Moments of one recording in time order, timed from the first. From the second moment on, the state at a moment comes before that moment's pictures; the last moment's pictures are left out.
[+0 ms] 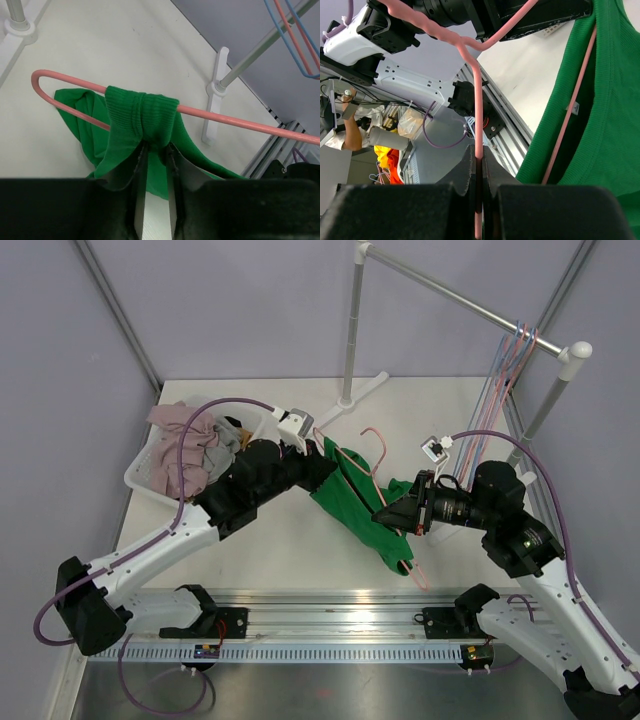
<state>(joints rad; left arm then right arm) -0.82 1.16 0.99 -0.06 0.02 -0.39 0.54 0.71 0.92 -0.41 -0.71 0.64</state>
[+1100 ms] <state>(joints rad) -0.85 1.00 0.80 -0.04 -0.02 -0.56 0.54 0.50 0.81 -0.26 -0.69 0.48</state>
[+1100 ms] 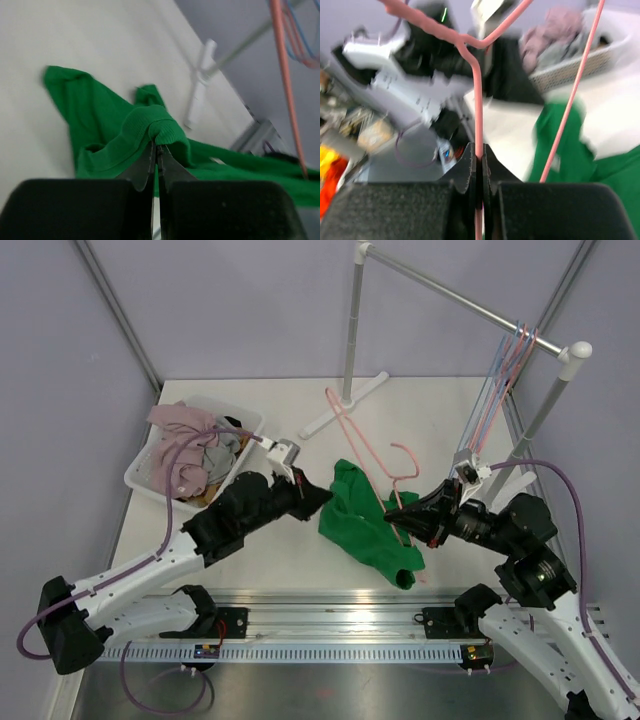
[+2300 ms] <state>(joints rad) -1.25 0.78 1.00 -0.88 -0.56 -0.66 0.54 1.07 1.33 -0.34 0.27 0.84</state>
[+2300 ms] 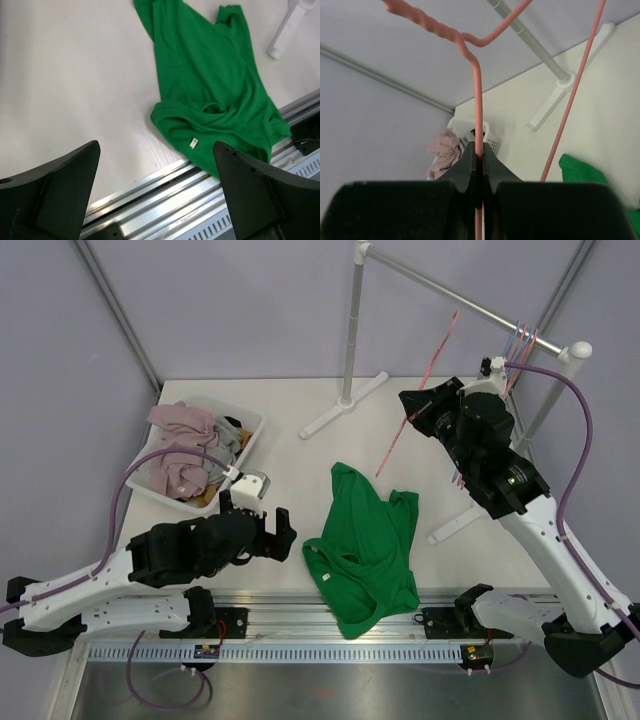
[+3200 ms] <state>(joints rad) -1.25 0.55 0.93 -0.97 -0.53 -0.60 0.36 1.32 1.47 -0.42 0.46 0.96</state>
